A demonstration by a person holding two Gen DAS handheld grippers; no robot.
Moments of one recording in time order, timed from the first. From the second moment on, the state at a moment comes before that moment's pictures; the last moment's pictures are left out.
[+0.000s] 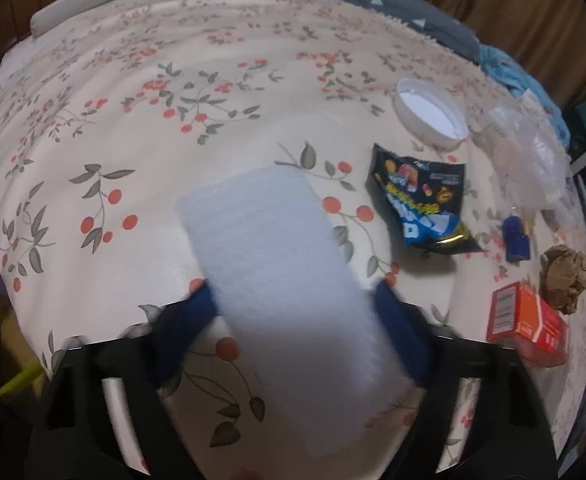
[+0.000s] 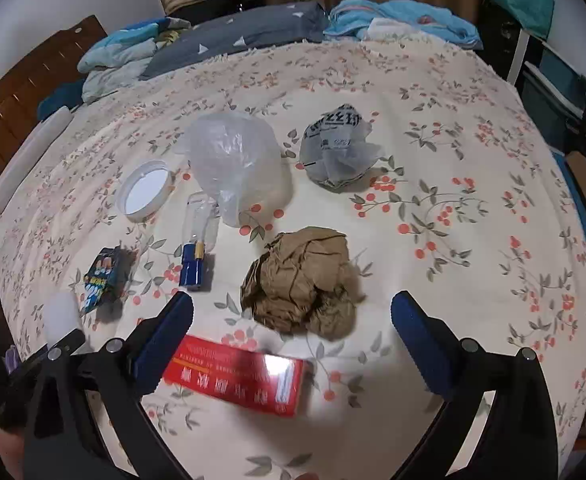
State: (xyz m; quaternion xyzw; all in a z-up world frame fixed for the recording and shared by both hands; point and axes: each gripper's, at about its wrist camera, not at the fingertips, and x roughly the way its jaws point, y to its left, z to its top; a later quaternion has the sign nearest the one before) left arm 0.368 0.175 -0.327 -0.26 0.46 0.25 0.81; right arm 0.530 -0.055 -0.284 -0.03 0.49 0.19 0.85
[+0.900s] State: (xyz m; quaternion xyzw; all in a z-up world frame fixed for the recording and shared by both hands) left arm 0.262 0.124 -0.236 -0.26 0.39 0.08 0.88; right arm 0.445 -0.098 -0.201 -0.02 0.41 0.25 0.88
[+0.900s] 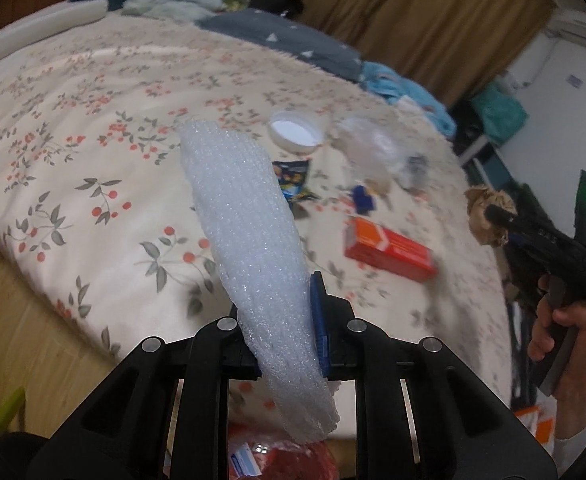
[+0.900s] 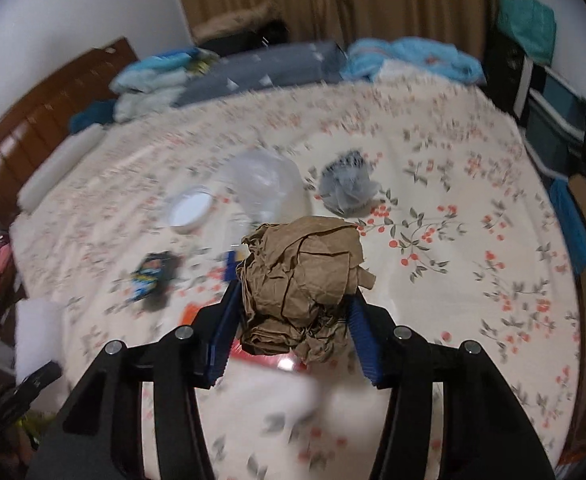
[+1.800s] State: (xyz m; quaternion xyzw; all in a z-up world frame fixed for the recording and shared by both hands) left arm 0.091 0.046 -0.185 -0.16 0.42 -0.03 0.89; right arm 0.158 -0.181 -0.138 -0.03 0.36 0.35 0.86
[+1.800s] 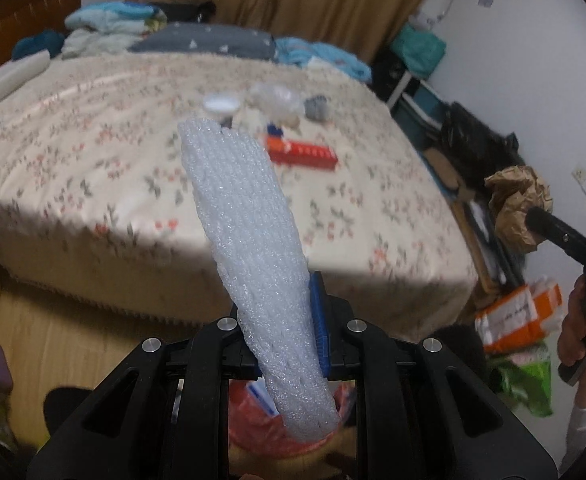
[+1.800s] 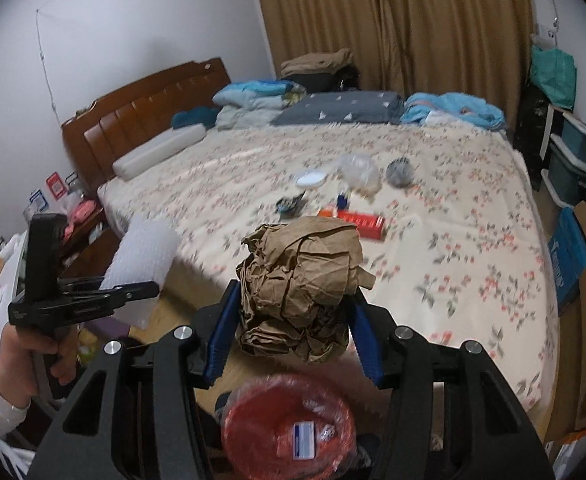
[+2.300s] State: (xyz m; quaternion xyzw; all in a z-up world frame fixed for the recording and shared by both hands) left arm 0.080 0.021 -0.295 -0.13 0.56 -0.05 0.81; right arm 0.137 -0.159 -0.250 -0.08 0.49 0.36 0.79
